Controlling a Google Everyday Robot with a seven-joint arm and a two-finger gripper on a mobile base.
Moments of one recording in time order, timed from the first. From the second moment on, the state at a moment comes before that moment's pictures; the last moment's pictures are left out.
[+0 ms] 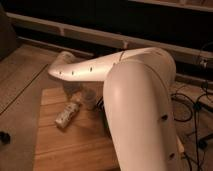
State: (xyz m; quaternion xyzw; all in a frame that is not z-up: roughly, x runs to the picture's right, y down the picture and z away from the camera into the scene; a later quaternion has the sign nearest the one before) arm -0.151 0.045 0.796 -0.19 0.16 0.53 0.81
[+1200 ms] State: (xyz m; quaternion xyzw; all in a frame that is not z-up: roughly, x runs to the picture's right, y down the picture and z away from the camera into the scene) arm -0.144 0.067 0.880 -0.26 0.14 0.53 0.79
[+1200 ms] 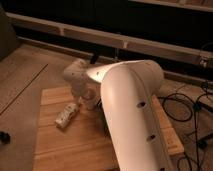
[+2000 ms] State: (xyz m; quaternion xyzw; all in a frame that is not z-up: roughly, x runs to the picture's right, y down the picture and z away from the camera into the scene) arm -0.102 -0.023 0.784 -0.10 0.21 0.53 0.81
